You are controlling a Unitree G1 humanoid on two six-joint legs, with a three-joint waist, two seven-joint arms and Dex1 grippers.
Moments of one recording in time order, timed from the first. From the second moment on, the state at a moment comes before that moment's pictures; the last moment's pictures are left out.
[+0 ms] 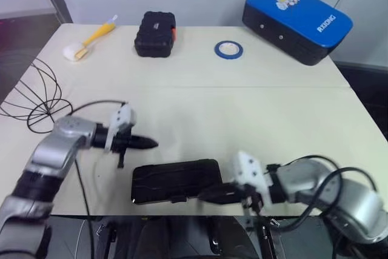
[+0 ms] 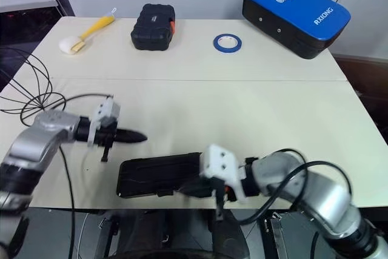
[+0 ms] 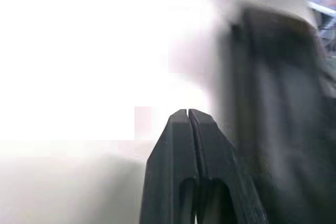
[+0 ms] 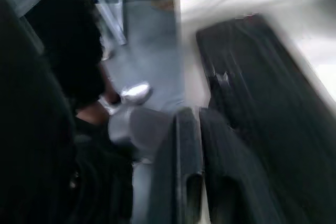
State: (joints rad) left arm -0.54 0.79 -0.16 0.14 -0.36 0.41 -1.35; right arm -0.20 -0.78 0.37 -0.87 0.55 0.86 0.82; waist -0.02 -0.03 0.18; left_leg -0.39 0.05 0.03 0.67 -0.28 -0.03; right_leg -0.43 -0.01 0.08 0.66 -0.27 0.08
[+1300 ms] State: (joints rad) left arm -0.58 0.59 -0.39 0.23 -0.19 0.26 -1.47; right arm -0.20 -0.70 0.73 -0.82 -0.10 0.80 0.39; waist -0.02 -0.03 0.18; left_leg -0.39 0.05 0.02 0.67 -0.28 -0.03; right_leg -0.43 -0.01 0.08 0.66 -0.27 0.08
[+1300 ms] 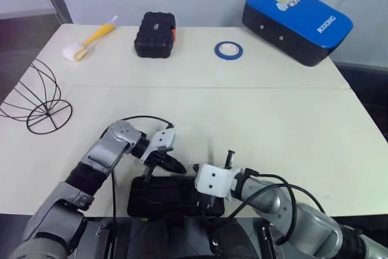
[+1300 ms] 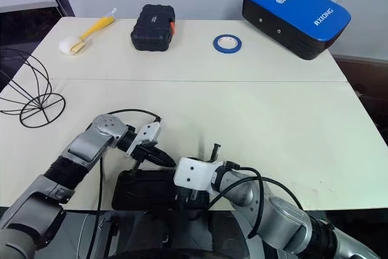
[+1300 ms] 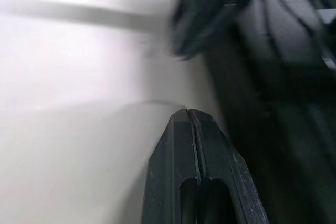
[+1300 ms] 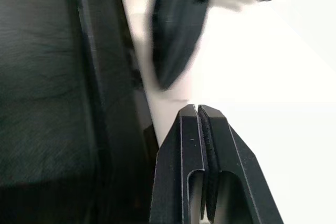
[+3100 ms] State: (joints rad) left arm -0.58 0.59 -0.33 0.20 -0.22 0.30 -1.48; right arm -0.09 -0.84 0.50 -0.99 0.33 0.77 0.72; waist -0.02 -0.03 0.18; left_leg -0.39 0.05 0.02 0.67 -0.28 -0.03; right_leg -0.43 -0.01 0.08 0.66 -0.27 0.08
